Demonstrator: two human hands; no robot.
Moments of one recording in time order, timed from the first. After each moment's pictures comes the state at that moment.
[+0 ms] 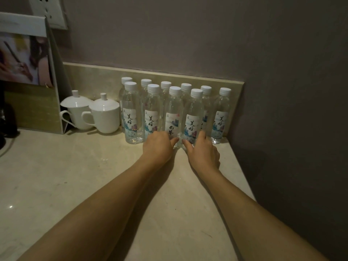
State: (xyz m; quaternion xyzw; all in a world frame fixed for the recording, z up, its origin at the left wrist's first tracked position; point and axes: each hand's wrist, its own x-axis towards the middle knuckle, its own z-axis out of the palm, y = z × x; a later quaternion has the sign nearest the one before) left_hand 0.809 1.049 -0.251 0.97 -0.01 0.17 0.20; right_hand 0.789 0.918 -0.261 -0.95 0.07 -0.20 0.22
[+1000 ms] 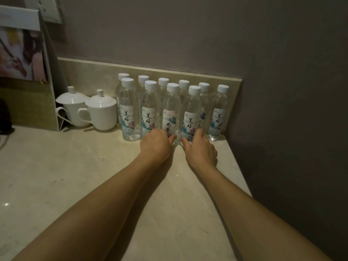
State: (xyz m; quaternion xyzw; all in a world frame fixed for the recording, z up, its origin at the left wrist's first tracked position) left_hand 0.813 1.046 -0.256 0.97 0.00 0.17 0.16; right_hand 0.792 0.917 -0.264 -0.95 0.08 -0.19 0.22
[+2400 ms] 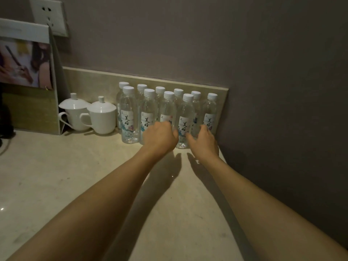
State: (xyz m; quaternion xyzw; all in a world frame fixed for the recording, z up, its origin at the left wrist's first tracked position) left_hand 0.781 1.036 -0.209 0.96 -0.02 0.19 0.21; right_hand 0.766 0.905 -0.218 -0.92 0.06 -0.21 0.32
